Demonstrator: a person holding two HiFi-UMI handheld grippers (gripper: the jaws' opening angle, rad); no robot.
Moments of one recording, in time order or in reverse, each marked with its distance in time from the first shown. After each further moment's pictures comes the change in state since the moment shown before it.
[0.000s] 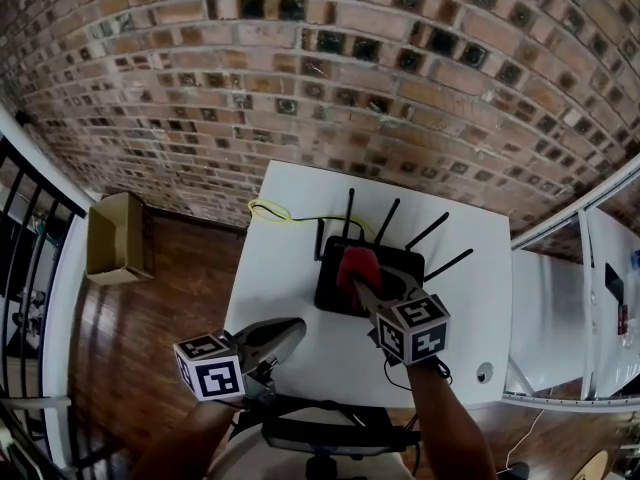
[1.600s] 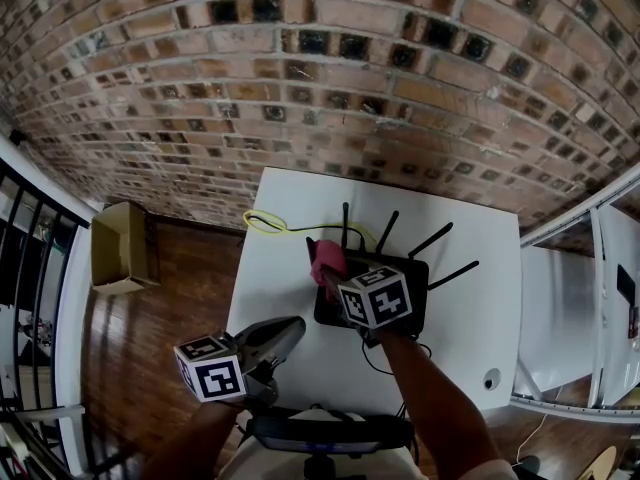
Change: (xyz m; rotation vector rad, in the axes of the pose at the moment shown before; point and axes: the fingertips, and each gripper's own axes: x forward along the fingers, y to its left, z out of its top) left arm 0.037 0.029 0.034 -0.025 0.002 0.037; right arm 0.108 -0.016 -0.020 0.093 0.215 0.117
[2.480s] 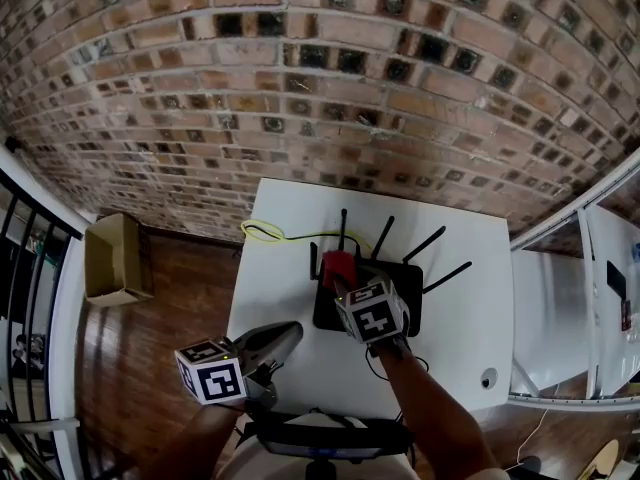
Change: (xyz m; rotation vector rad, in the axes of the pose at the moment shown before) left arm -0.014 0.000 -0.001 0.019 -0.002 -0.032; right arm -0.028 -0.013 -0.007 -0.157 0.064 -0.297
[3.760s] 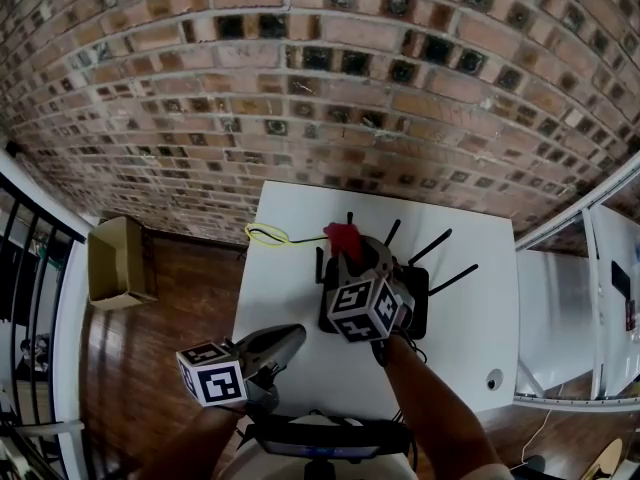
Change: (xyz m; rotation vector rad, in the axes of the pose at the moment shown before) left arm -0.002 0.001 0.010 -0.018 0.005 -0.025; right arm -0.014 -0.022 0.078 -0.296 -0.200 -0.292
